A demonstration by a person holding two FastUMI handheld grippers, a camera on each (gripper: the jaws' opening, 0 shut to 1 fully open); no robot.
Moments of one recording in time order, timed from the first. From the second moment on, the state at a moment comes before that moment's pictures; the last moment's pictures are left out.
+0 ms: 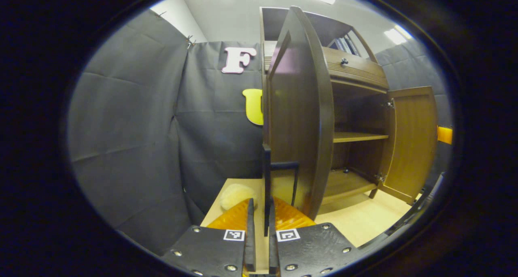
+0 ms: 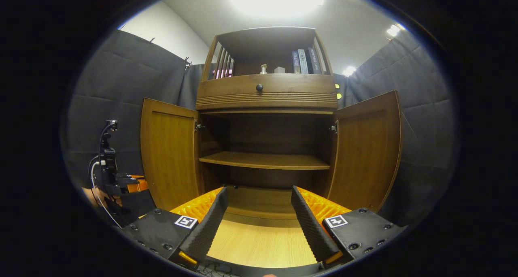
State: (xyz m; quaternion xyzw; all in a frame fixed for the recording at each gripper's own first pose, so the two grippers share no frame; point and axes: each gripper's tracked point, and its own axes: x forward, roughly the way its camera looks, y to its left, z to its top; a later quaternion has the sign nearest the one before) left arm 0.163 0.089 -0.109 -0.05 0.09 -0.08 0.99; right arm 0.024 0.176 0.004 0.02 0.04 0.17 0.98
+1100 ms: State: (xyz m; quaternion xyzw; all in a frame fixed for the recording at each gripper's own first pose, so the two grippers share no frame) left arm 0.032 0.002 0.042 -0.06 -0.02 0.00 1.00; right arm 0.002 0.037 0.028 0.03 0.01 0.11 0.99
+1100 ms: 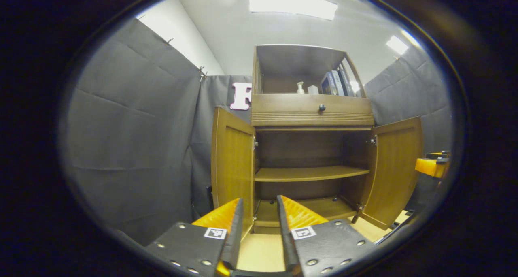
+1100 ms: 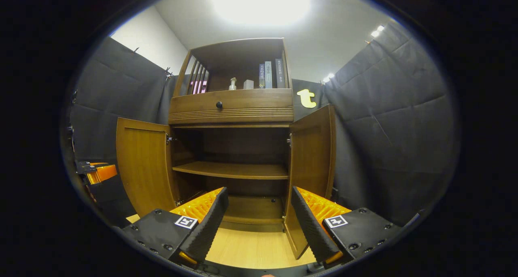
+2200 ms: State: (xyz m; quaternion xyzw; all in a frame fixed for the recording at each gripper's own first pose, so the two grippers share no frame) left arm -0.004 0.004 0.063 -0.03 -0.05 0.03 1.00; right arm 0.003 0.017 0.022 0.04 -0.01 0.08 1.00
